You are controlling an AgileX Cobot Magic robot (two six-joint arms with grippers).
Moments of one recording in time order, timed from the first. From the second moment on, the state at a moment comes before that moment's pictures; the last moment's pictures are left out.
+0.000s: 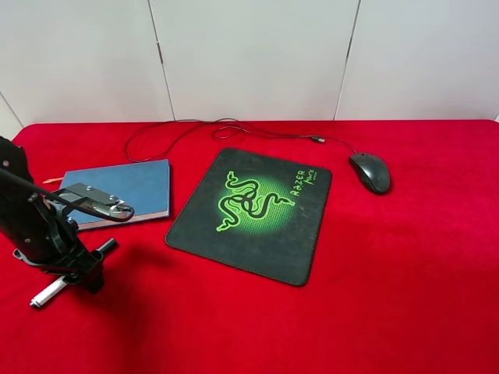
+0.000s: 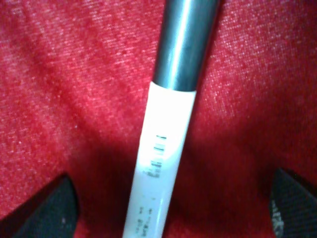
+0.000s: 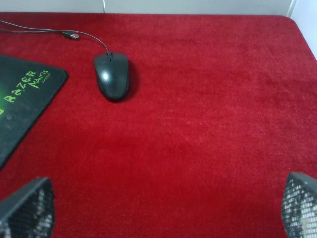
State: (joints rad) left arm -0.18 1.72 -0.60 -0.06 0.39 0.32; right arm -0.03 -0.01 -0.49 0.00 1.02 0.00
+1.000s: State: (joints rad) left arm -0.18 1.72 -0.59 -0.07 0.45 0.32; right arm -0.03 -0.01 -0.49 0.00 1.02 0.00
